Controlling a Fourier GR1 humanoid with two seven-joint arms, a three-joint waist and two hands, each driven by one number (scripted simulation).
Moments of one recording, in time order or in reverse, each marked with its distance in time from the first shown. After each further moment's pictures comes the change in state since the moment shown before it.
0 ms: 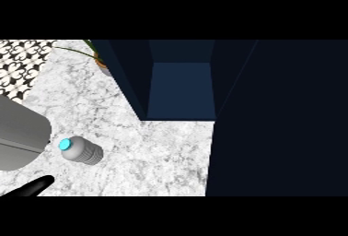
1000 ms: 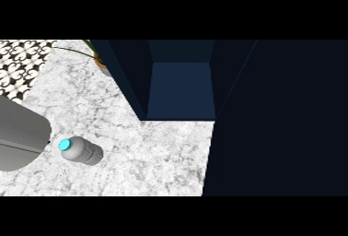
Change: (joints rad) left arm 0.164 0.052 -0.118 -0.189 -0.072 0.141 0.257; right arm 0.040 0.046 0.299 -0.153 0.122 -0.131 0.179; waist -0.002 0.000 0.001
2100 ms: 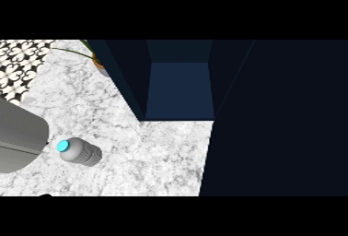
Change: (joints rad) left arm 0.030 0.009 0.047 0.090 0.027 -0.039 -0.110; right arm -0.028 -0.073 0.161 0.005 0.065 -0.165 0.011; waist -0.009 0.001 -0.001
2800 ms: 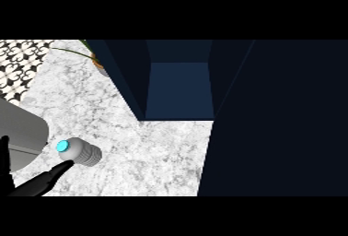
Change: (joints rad) left arm -0.098 -0.029 0.099 0.366 0.063 -0.045 -0.230; right arm -0.047 -0.048 0.034 0.006 0.024 -0.079 0.012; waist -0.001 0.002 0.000
